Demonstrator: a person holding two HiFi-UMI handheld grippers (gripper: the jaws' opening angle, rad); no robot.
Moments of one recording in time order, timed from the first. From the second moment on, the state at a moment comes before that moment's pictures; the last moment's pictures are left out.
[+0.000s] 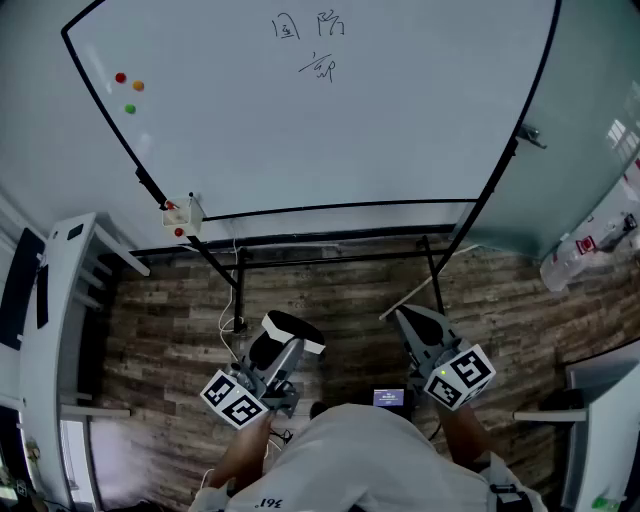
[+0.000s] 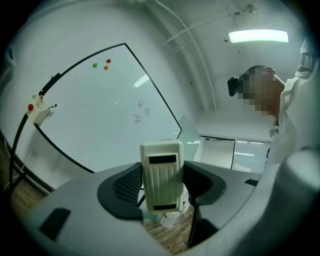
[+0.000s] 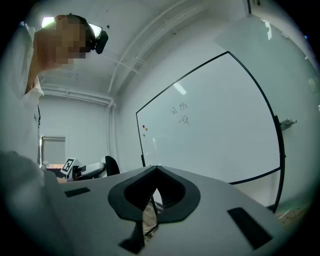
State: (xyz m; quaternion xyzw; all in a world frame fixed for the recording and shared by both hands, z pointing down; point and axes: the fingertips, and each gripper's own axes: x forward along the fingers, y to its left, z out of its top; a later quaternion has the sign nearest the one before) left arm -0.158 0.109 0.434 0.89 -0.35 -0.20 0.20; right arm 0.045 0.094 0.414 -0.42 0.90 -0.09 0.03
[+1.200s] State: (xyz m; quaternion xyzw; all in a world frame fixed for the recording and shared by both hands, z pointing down) left arm -0.114 0.064 0.431 0.88 -0.39 -0.20 0.18; right arm 0.099 0.046 0.403 -0.42 0.91 -0.04 0.03
